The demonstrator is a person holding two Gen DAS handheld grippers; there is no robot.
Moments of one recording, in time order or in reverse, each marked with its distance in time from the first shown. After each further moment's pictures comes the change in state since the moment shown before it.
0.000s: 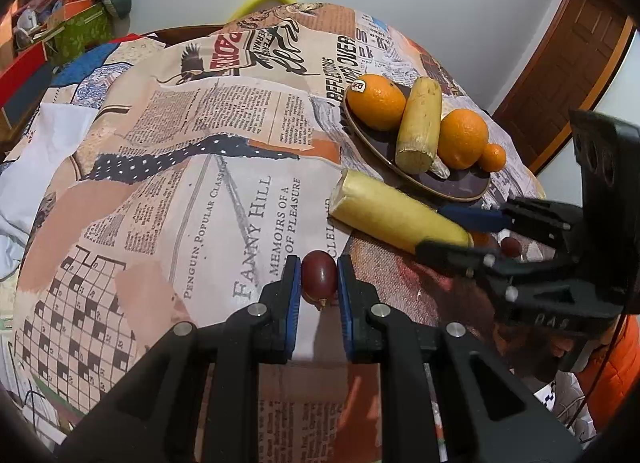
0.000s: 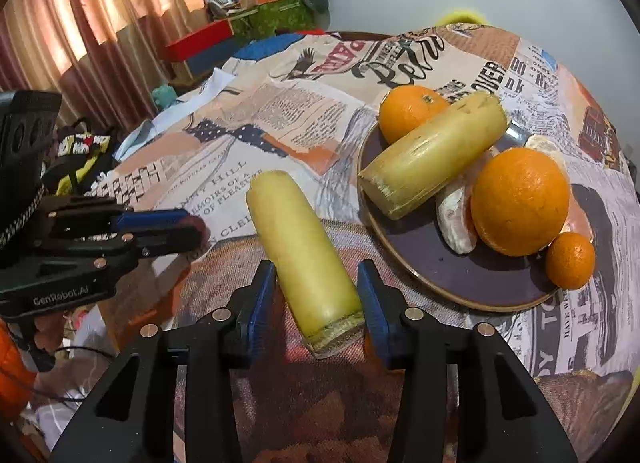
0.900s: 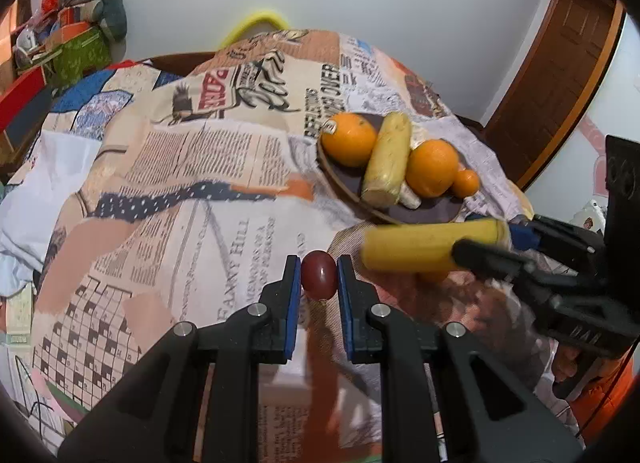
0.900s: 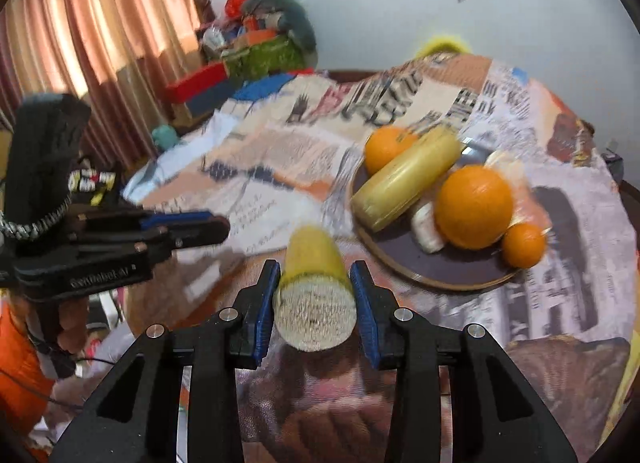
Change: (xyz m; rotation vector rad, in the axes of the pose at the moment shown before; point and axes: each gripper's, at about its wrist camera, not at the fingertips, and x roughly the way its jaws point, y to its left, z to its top) left arm -0.028 -0.025 0.017 0.040 -0.074 -0.003; right arm -0.065 0.001 -0.009 0.083 -0.209 -0.035
